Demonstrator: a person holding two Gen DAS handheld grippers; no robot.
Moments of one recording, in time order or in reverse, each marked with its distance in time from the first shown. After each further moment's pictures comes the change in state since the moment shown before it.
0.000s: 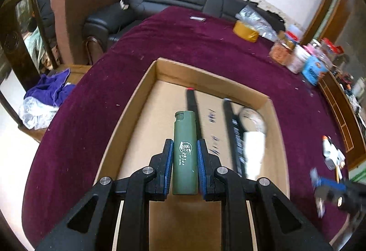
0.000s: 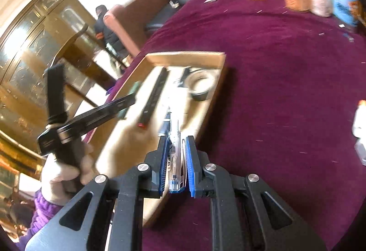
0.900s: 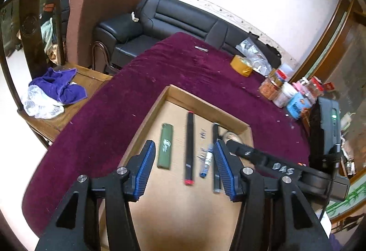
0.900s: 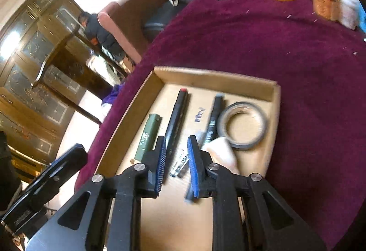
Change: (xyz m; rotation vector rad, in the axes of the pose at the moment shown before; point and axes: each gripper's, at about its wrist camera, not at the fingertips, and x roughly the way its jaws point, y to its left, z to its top) left arm -0.079 0.016 -0.008 -0.149 -0.147 -0.099; right arm 0.031 0.025 0.049 0.008 -0.080 -0.056
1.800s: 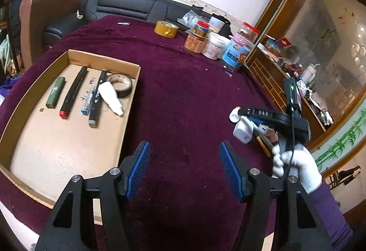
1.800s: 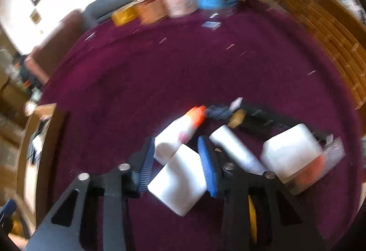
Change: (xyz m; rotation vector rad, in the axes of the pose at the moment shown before) left arm -0.008 -0.167 -0.107 0.202 0.093 -0.182; right arm -0.124 -0.230 -0.064 0.217 -0.025 -0.311
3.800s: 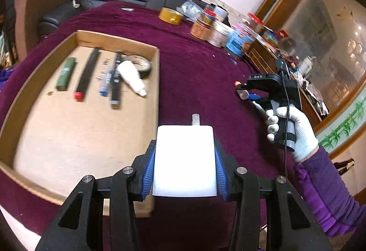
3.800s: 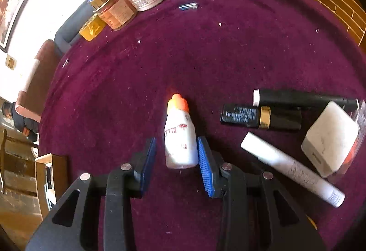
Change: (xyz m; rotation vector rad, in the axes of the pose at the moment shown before) left arm -0.012 0.060 -0.018 0.010 0.069 -0.057; right arm 0.033 -0.022 0.047 0.322 -0.009 -0.096
